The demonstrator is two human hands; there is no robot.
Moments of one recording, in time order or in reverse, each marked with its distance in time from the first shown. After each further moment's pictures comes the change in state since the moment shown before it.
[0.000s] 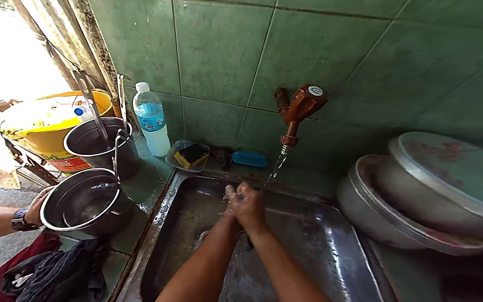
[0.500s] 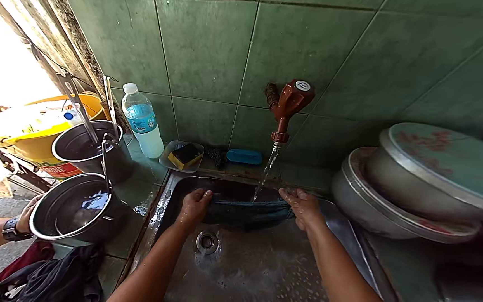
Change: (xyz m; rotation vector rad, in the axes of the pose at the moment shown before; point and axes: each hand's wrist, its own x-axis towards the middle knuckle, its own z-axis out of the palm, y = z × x) left_hand -0.002 0.031 -0.101 0.505 0.100 0.441; right_hand 0.009 0.113 -0.090 0.308 0.010 0.686
